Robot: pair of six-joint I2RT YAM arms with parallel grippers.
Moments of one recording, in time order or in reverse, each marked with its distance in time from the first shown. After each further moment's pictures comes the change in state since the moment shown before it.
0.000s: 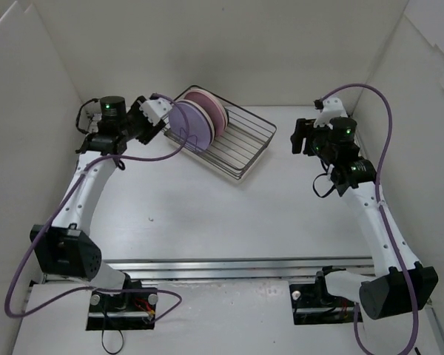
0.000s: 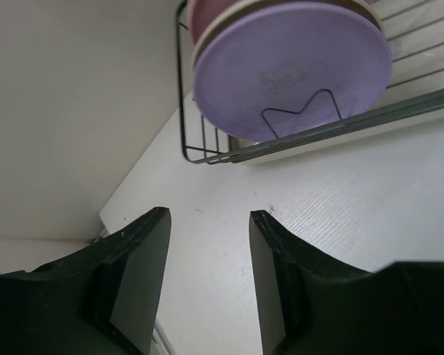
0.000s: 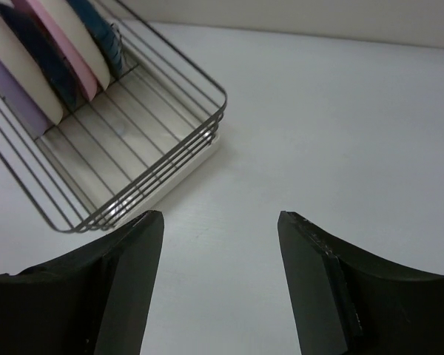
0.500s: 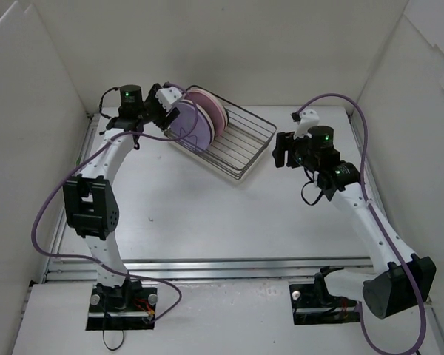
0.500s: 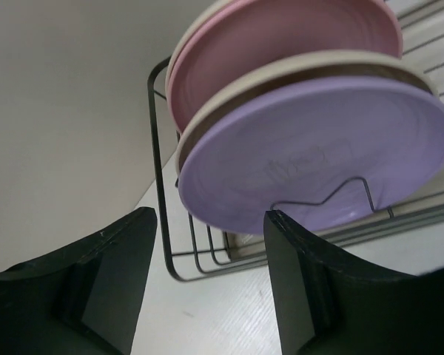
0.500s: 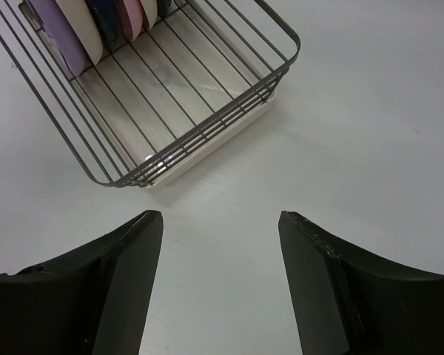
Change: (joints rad) left arm -0.006 0.427 0.202 0.236 0.179 -0.011; right arm 0.150 0.028 -0.068 -0.045 -0.004 0.025
